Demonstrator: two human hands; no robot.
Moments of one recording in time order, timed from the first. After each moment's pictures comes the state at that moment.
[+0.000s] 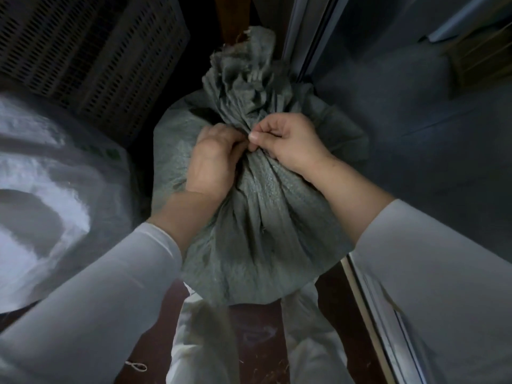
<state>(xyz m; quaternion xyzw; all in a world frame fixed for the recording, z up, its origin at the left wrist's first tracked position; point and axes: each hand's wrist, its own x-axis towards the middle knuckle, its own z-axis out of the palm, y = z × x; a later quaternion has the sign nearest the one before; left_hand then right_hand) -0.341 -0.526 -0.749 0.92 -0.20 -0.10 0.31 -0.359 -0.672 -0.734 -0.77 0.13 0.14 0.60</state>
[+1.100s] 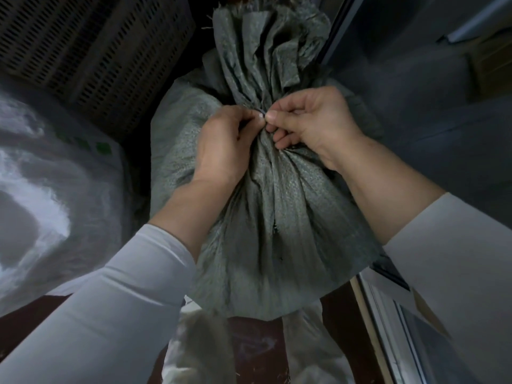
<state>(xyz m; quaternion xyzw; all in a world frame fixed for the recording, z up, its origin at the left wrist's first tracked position) -0.328 -0.545 -0.761 0.89 -0.05 -0.12 0.44 -0.338 -0.681 -0.744 -0.70 0.21 0.15 0.67</state>
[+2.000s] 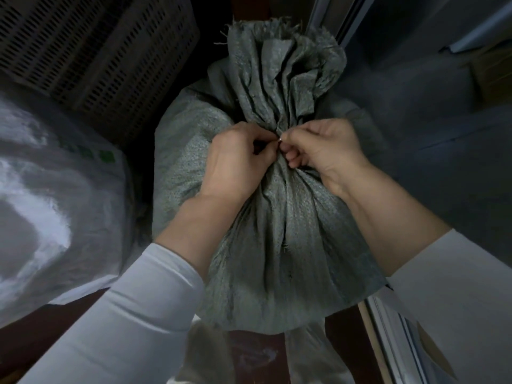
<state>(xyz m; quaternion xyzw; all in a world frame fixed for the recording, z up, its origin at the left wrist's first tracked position) -0.331 -0.551 -0.750 0.92 -0.09 -0.13 0.36 -0.346 -0.679 -0.758 -0.64 0.31 0.12 0.70</state>
